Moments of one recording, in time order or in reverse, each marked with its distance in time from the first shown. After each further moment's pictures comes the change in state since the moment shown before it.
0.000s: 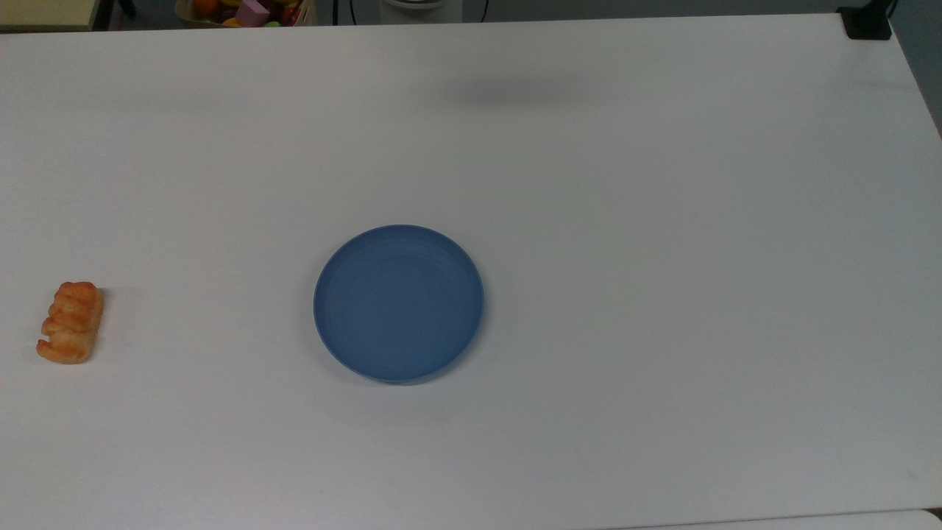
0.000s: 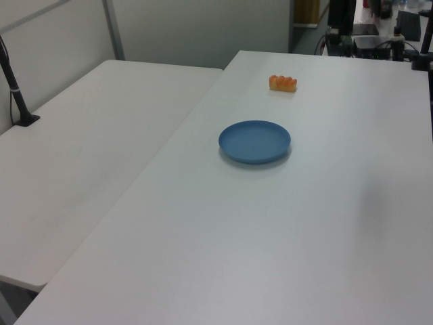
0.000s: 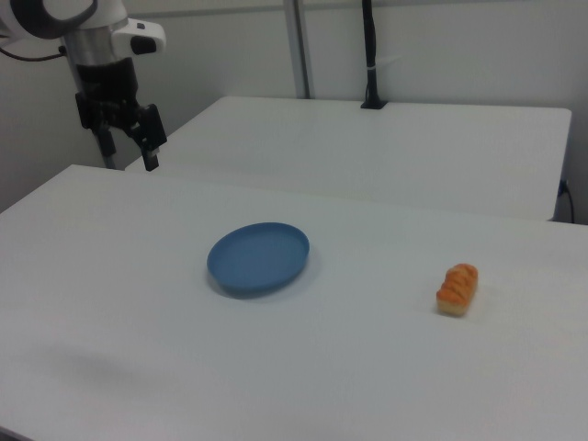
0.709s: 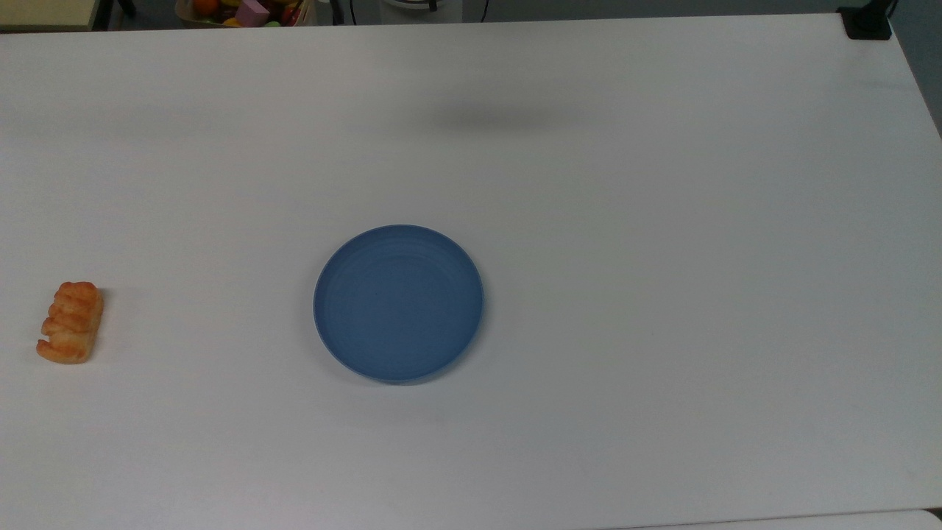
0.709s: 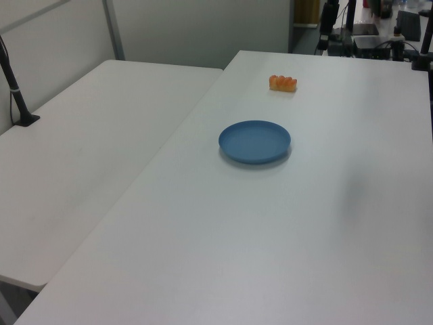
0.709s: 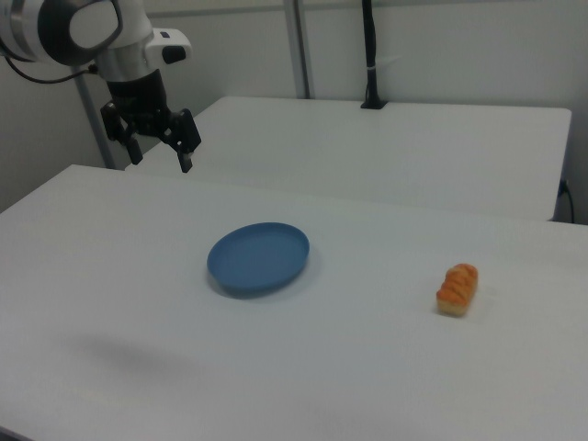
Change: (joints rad) arm 0.013 0.001 -0.055 -0.086 0.000 0.191 -0.245
